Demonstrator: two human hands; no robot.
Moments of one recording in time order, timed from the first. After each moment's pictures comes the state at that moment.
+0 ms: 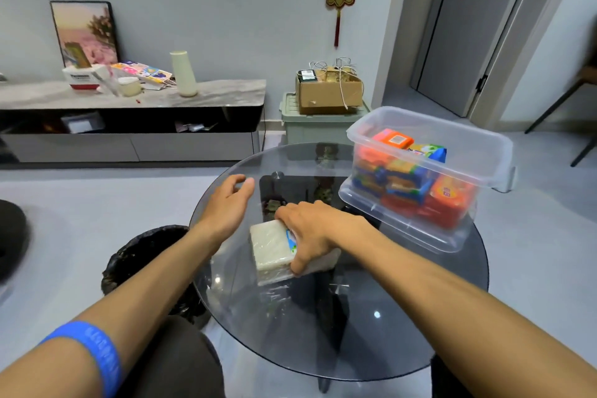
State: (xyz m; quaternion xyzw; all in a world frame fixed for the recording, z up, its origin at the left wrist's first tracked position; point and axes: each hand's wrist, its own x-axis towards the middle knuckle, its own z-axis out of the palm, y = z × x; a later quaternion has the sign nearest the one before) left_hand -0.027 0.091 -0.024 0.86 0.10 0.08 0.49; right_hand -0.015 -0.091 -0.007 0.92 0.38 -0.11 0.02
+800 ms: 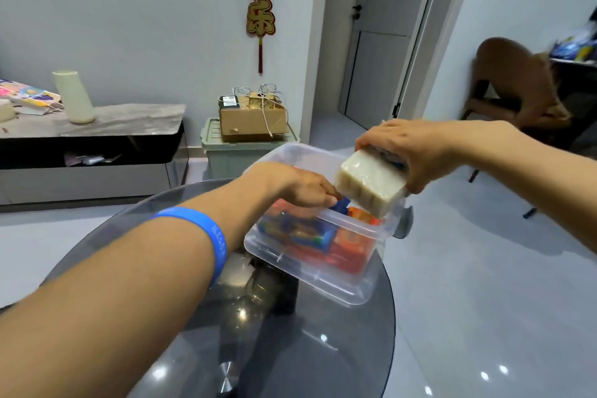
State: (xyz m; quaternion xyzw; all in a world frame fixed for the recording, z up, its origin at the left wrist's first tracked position) left_hand 0.108 -0.173 0.088 0.92 -0.34 -0.17 0.04; right_hand 0.074 -0.376 0.168 0.95 0.24 -0.05 0.17
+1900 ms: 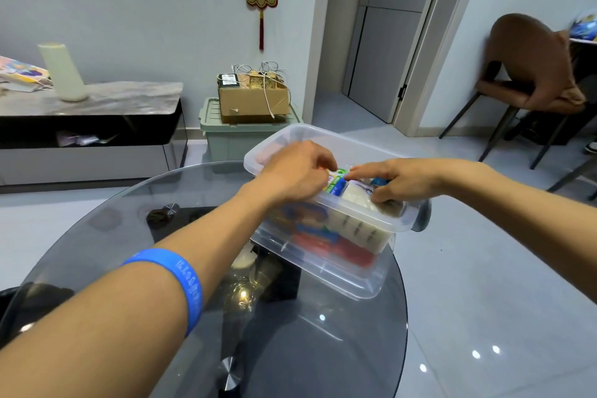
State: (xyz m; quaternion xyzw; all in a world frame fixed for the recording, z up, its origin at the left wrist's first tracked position) left_hand 0.115 -0.155 0.052 0.93 -0.25 0.06 0.28; right_hand 0.090 -0.361 0.094 0.97 0.12 -0.22 -0.08
